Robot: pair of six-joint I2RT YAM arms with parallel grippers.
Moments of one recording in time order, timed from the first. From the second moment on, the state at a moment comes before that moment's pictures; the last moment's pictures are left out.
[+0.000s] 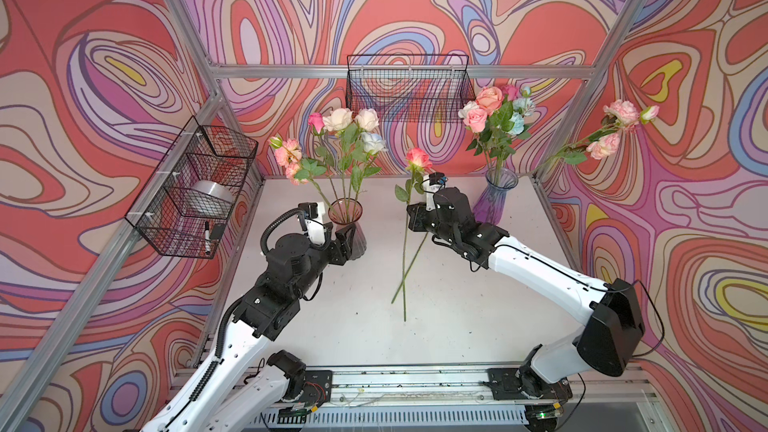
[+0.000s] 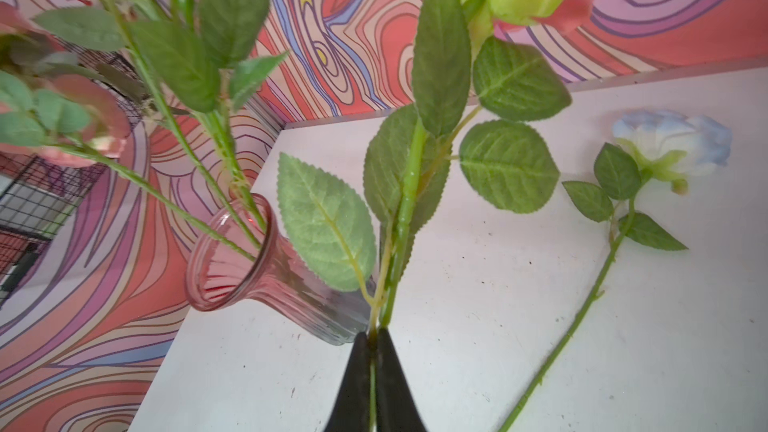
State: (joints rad) left arm -0.50 0.76 0.83 -0.27 -0.12 -0.37; right arm 0.70 1.51 1.27 -0.17 0.10 0.56
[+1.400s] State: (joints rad) left arm -0.48 0.64 0.78 -0.24 -0.34 -0.35; right arm 0.84 1.87 1.92 0.24 0.20 0.19
